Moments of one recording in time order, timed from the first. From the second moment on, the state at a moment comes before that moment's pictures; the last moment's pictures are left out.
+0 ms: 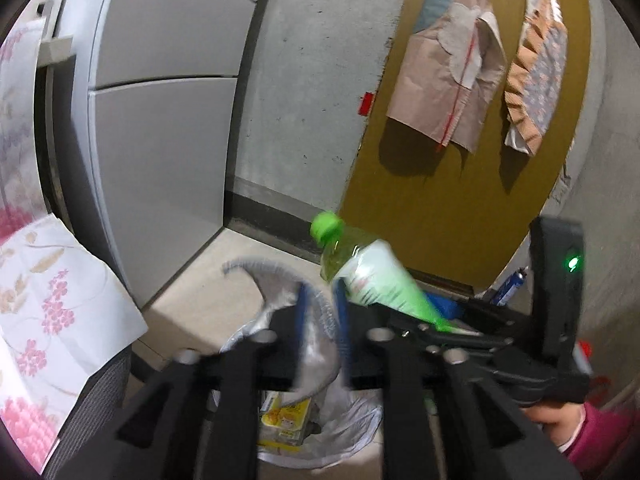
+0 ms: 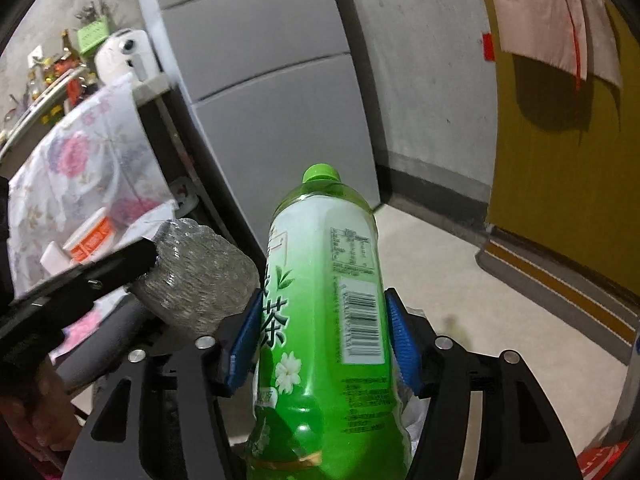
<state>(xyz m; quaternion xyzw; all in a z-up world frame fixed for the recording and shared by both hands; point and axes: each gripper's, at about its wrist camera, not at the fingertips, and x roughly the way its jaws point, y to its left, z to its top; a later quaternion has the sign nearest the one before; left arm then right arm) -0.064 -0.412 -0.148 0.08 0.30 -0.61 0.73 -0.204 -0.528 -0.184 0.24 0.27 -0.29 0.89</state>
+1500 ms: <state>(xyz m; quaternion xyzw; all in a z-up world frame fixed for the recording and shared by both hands) 0.066 -0.033 -0.110 0.00 0.34 -0.15 0.93 0.020 -0.280 -0.085 0.03 0.30 0.00 0.95</state>
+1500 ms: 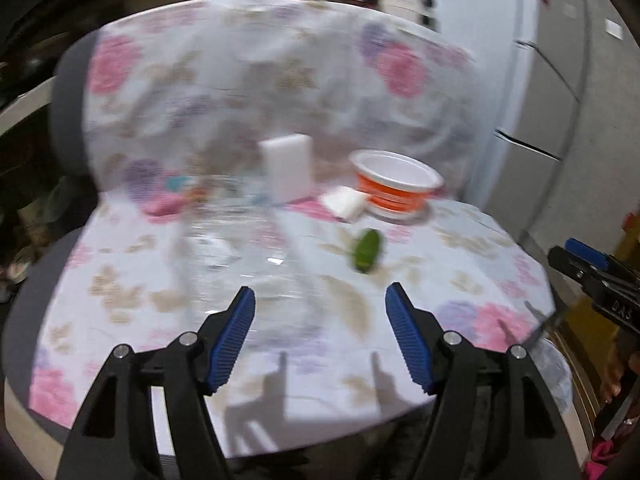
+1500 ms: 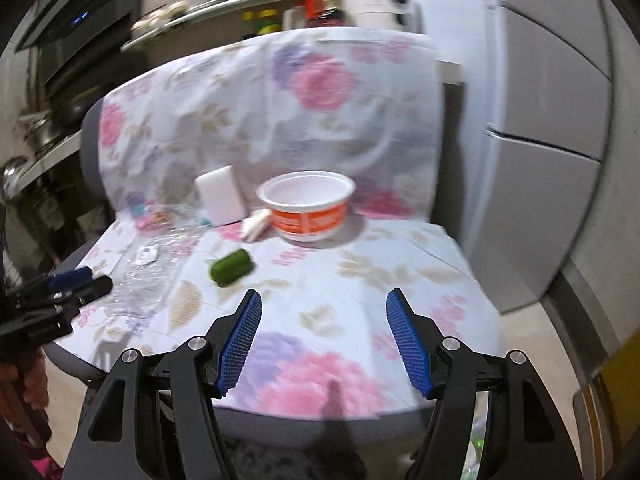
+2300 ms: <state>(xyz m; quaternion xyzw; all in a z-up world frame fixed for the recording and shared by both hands) 0.167 0.089 -0.120 -0.04 0.36 -0.02 0.93 0.182 -0.148 -0.090 -0.03 0.33 0.12 0.94</state>
